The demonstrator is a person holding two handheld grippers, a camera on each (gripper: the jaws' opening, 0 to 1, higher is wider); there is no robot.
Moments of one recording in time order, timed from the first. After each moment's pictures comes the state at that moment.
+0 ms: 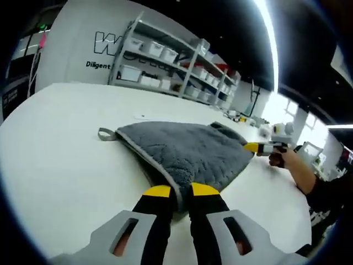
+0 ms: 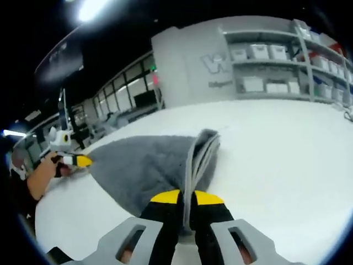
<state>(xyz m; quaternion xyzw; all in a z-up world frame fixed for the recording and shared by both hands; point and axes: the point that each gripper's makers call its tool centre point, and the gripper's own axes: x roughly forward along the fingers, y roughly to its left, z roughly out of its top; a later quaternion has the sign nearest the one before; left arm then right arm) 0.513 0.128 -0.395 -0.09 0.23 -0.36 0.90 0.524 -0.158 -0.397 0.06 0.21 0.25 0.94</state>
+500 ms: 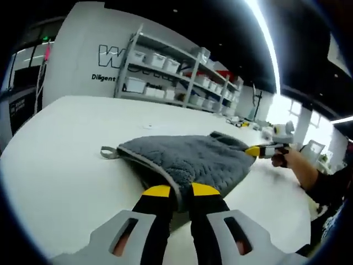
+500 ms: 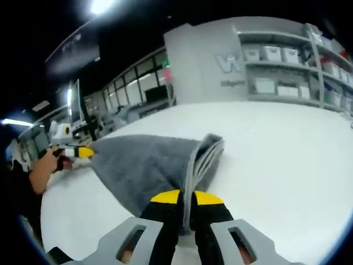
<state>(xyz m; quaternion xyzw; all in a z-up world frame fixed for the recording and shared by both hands) 0.469 0.161 -0.381 -0.08 0.19 -0.33 0.92 0.485 -0.115 -0.390 0.03 0.22 0.29 0.93</state>
